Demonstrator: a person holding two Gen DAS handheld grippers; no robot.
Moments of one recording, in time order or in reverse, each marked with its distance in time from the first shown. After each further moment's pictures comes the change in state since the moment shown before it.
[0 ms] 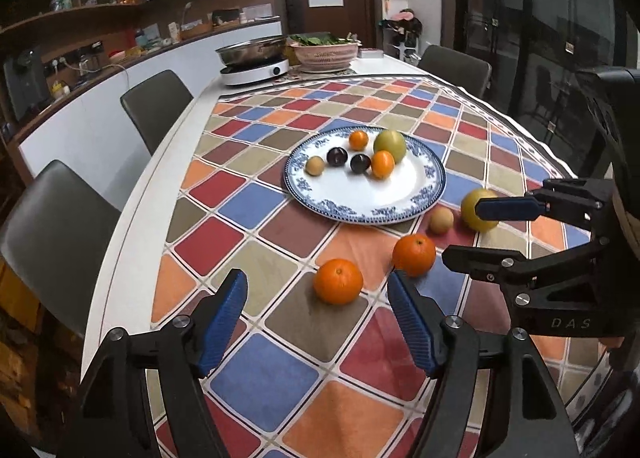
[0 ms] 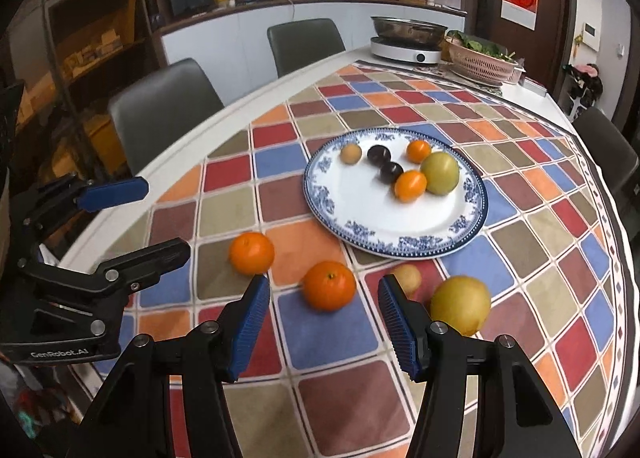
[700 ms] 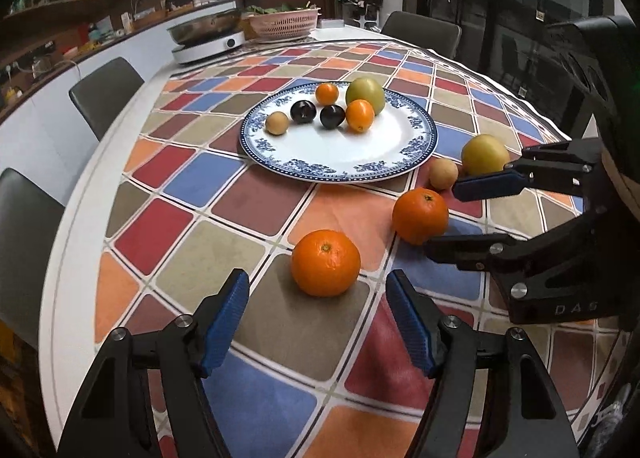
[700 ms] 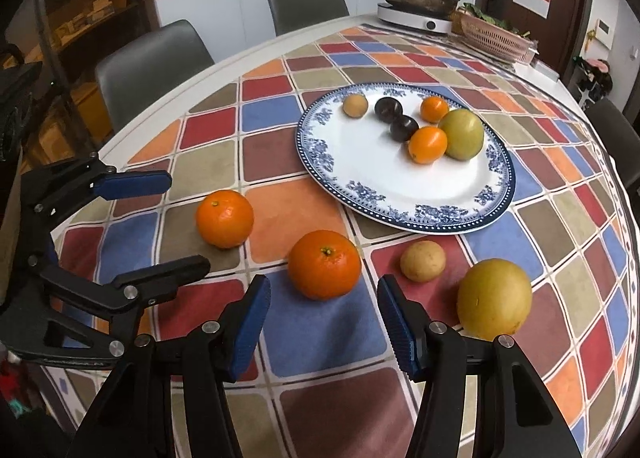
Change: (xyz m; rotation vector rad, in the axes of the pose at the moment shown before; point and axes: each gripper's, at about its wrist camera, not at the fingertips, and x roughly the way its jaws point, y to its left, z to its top) left arm 0.066 0.004 -0.014 0.077 0.079 -0.132; right arm 0.053 -0.001 -0.010 -0.026 0.109 -0.011
